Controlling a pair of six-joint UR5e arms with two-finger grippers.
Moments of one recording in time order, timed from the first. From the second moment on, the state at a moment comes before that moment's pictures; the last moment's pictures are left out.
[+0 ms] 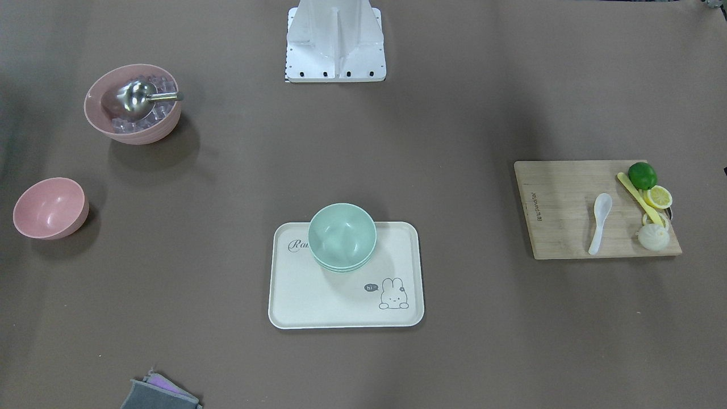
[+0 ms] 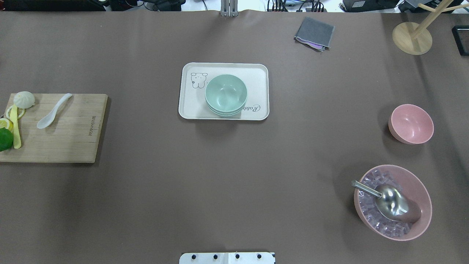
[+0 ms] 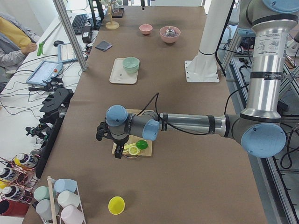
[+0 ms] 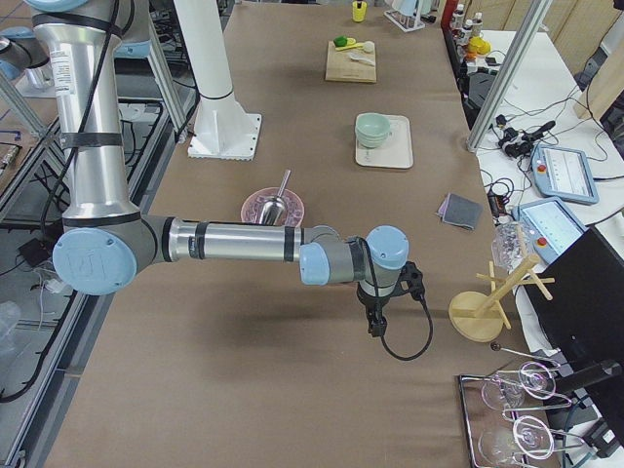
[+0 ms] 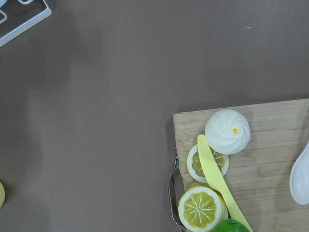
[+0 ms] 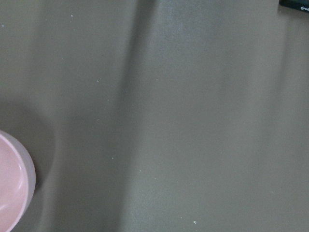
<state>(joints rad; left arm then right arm) -1.48 -1.59 -1.57 -1.78 -2.38 -0.11 1.47 -1.51 1.49 -1.43 2.32 -0.08</state>
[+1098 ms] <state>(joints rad) -1.47 -1.55 -1.57 -1.87 -2.40 -0.14 1.45 -1.55 1.49 -1.32 2.36 -0.07</state>
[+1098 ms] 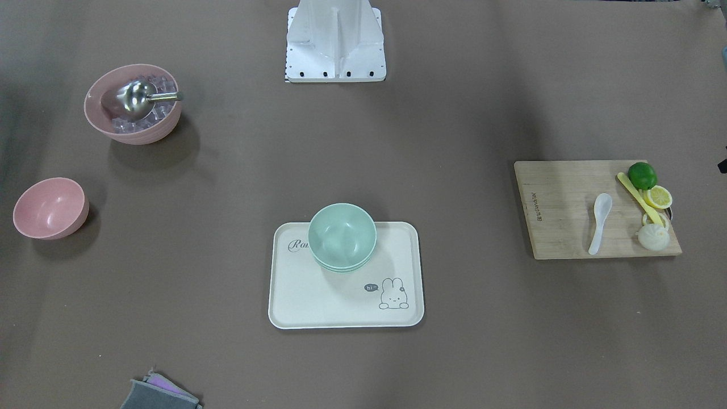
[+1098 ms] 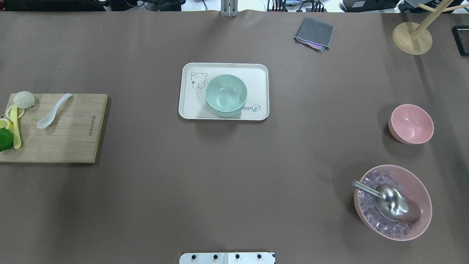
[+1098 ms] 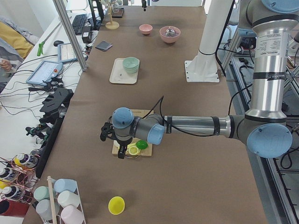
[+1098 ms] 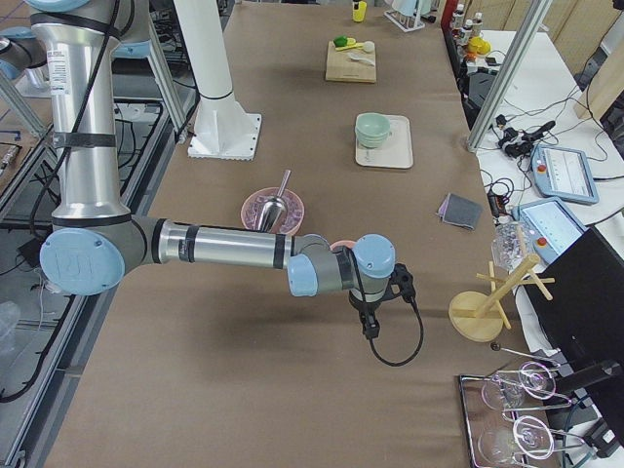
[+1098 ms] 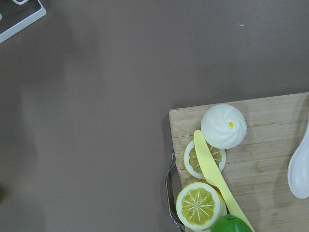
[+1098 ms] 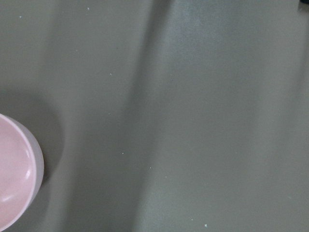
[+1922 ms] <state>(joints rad) -1.46 -1.55 -1.57 -1.88 -2.42 -0.15 1.30 -1.54 1.53 -1.21 2.37 0.15</state>
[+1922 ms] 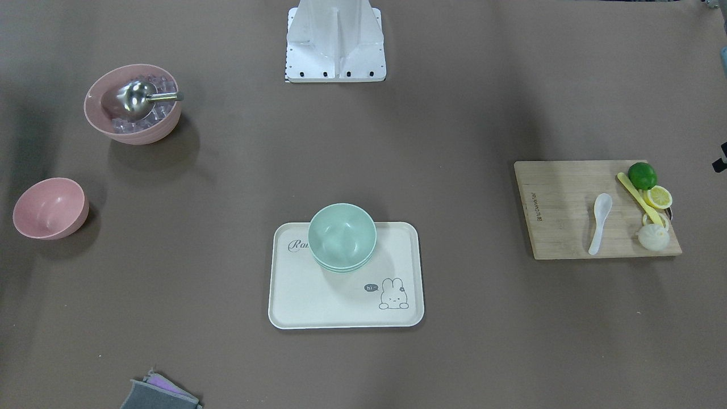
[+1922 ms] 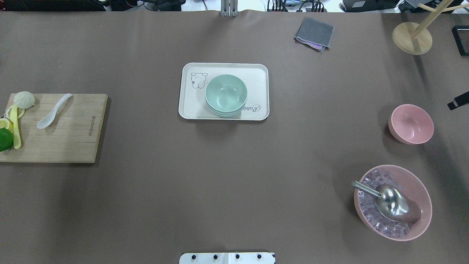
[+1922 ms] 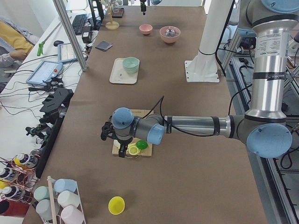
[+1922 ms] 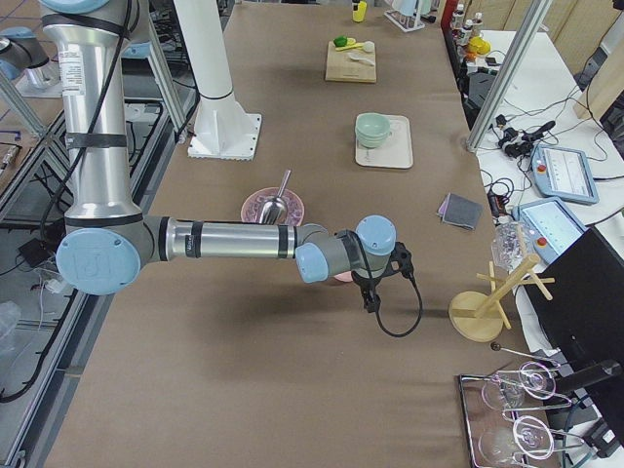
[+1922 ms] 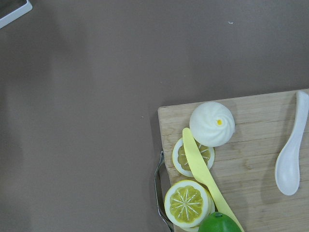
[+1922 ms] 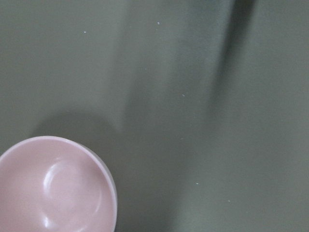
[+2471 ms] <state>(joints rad) -1.45 -1.55 -1.57 -1.88 -2.42 -0.15 1.17 -1.50 1.48 -1.15 2.34 0.35</state>
